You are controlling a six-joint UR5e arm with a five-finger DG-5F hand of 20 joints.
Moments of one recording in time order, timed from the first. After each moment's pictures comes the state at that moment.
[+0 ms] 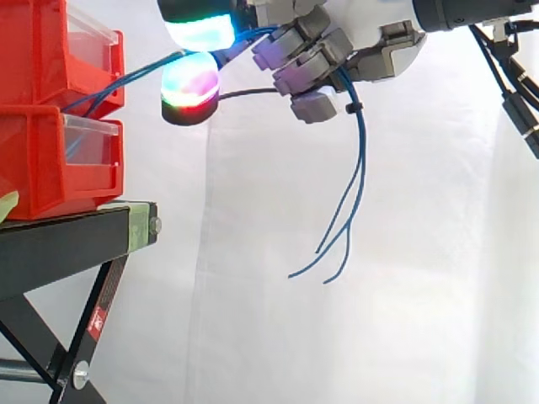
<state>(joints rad) 0.27 -1.87 -1.50 -2.99 -0.96 -0.52</state>
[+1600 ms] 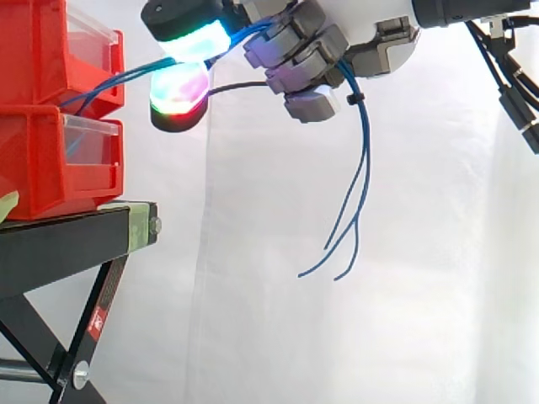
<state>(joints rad) 0.26 -1.87 -1.50 -2.99 -1.02 -0.58</state>
